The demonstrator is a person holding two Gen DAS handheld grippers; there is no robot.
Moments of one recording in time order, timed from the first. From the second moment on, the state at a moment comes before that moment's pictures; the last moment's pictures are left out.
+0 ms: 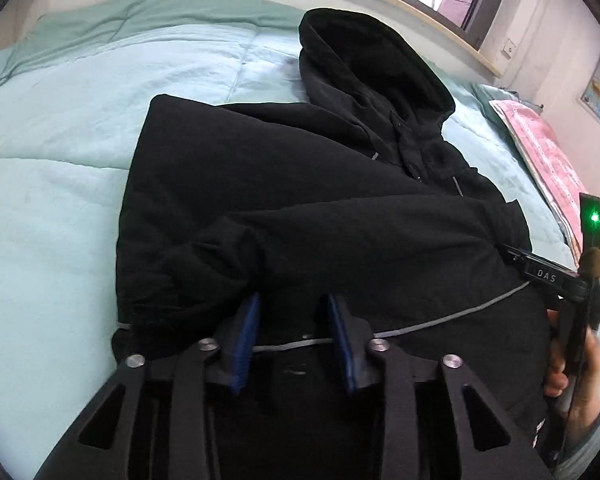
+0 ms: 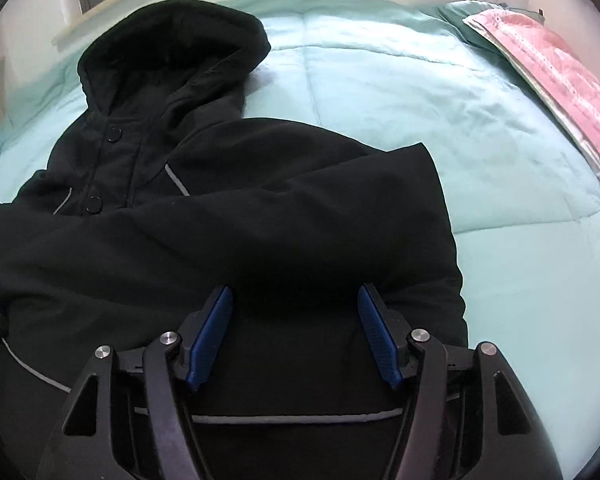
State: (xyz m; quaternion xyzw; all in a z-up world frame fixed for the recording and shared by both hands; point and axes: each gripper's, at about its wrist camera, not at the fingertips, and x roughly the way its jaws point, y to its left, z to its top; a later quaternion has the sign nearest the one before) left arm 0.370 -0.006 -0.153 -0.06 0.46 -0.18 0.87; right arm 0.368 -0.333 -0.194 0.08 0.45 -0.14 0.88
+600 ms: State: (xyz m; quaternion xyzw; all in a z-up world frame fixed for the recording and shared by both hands) left arm 0.313 -0.002 -0.162 0.00 0.44 -0.15 0.88; right arm 0.252 -0.289 -0.200 0.06 0.42 -0.11 0.90
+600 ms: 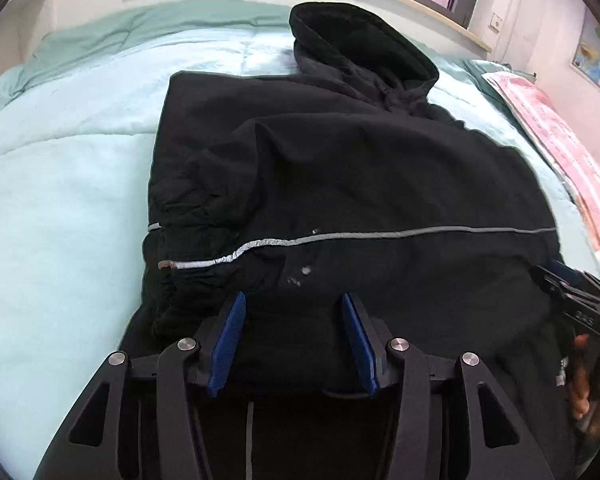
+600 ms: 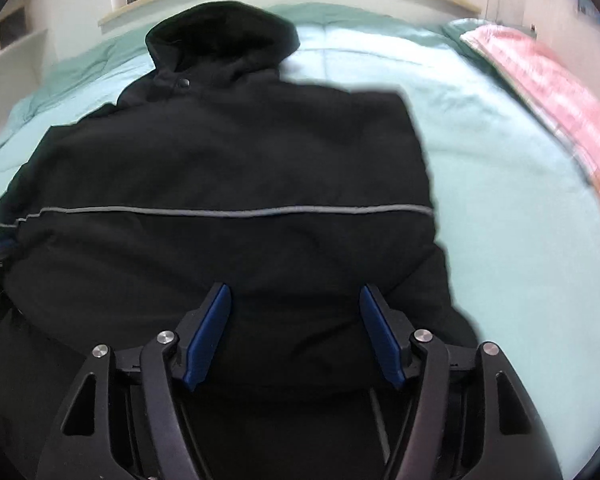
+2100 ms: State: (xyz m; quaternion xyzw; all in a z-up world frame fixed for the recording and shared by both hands) left arm 0.444 -0.027 0.058 -0.04 0.41 -0.16 0.90; right arm 0.380 -0.325 0.004 0.10 0.44 -0.08 0.89
